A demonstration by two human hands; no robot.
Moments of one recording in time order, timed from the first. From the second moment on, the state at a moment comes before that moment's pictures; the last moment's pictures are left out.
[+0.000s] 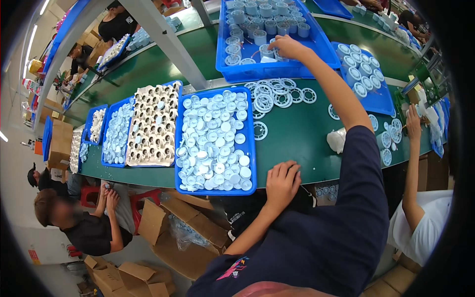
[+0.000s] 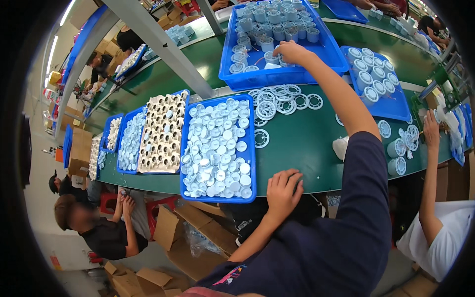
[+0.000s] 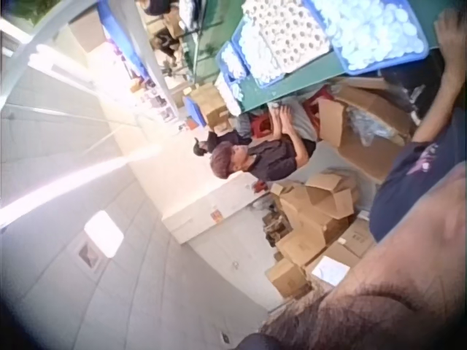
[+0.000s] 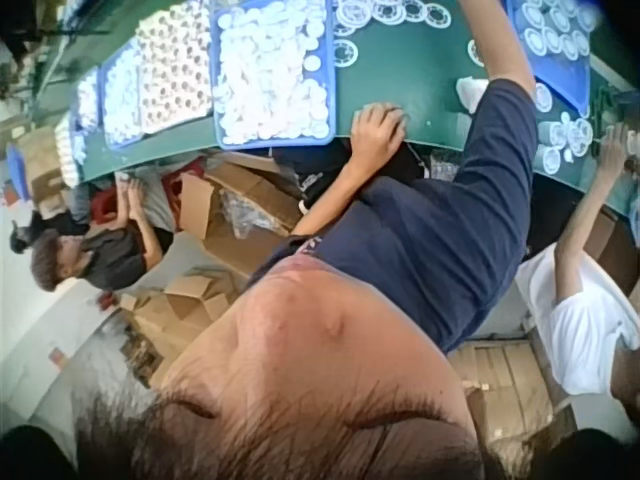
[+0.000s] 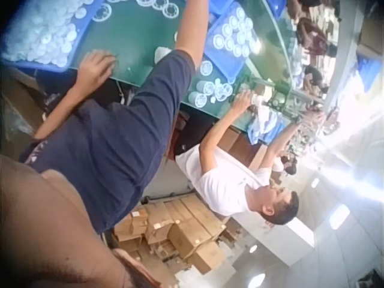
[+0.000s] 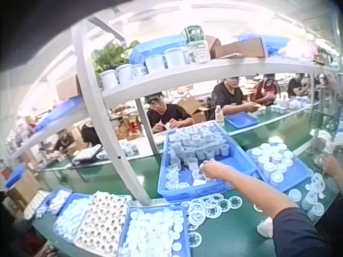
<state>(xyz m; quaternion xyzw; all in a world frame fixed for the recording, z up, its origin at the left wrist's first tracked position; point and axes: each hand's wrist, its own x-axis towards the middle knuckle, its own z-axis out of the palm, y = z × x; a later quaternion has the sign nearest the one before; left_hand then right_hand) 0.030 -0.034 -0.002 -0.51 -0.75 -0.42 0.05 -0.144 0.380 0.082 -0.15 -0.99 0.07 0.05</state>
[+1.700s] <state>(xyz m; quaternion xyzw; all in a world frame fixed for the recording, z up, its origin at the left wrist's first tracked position) 0.031 -0.040 -0.011 -0.54 -0.72 -0.42 0.09 -0.108 0.388 0.103 -0.27 -0.96 0.04 0.01</state>
